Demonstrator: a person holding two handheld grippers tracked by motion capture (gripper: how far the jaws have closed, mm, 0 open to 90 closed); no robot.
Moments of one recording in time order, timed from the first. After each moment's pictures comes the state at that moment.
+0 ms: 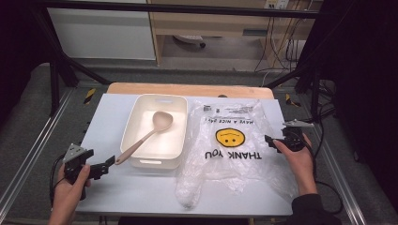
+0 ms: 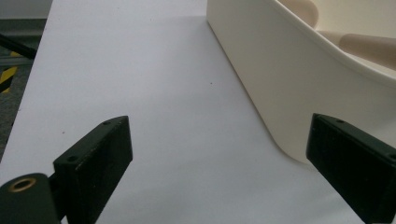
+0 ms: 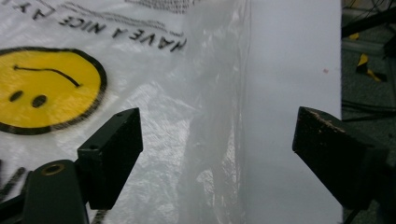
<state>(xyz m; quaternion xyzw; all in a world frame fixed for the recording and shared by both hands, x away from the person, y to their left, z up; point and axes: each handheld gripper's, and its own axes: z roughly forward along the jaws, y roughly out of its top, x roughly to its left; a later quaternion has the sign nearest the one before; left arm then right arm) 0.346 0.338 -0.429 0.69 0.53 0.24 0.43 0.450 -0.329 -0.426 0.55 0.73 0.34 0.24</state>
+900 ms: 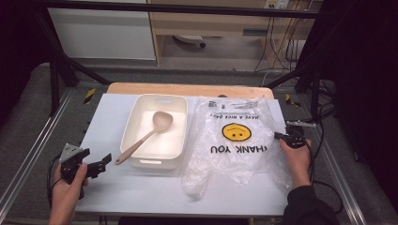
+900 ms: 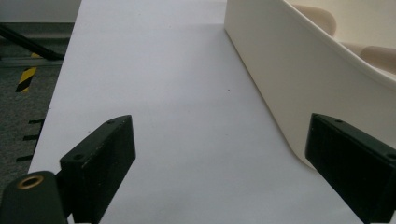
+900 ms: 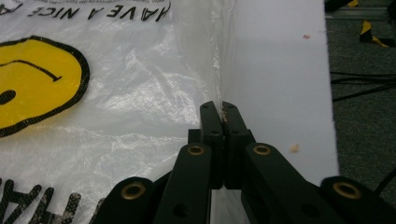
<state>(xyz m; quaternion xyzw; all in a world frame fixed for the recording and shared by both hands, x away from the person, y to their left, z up) 0.345 0.345 -0.427 0.68 0.54 0.26 0.43 0.474 -0.354 -0.455 0.61 0.68 0.35 0.22</state>
